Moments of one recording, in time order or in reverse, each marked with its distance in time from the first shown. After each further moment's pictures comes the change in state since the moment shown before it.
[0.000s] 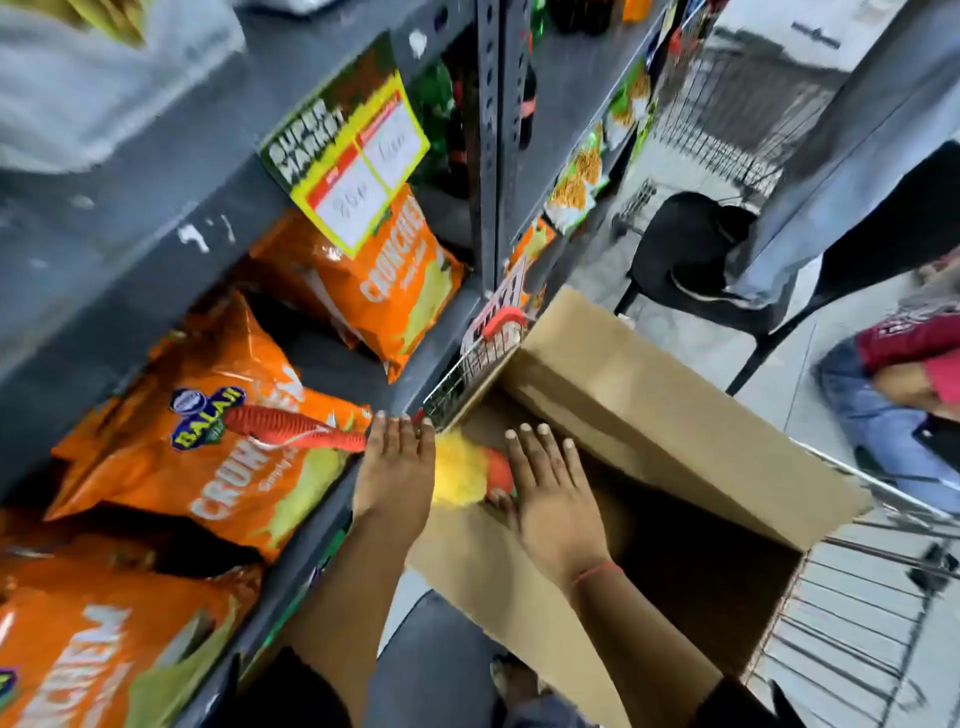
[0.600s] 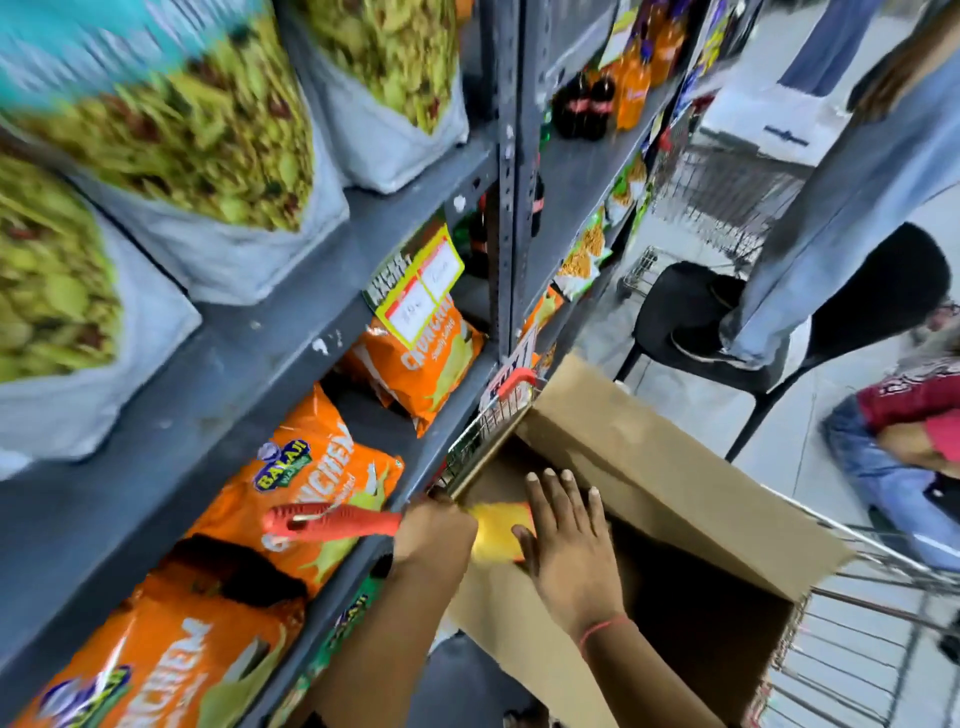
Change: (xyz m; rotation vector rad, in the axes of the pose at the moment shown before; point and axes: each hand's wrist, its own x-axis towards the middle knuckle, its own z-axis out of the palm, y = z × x) left_hand -0.054 -0.006 -0.072 -0.120 -0.041 0.097; right_hand -0.010 -0.021 -0.056 0.055 0.063 0.071
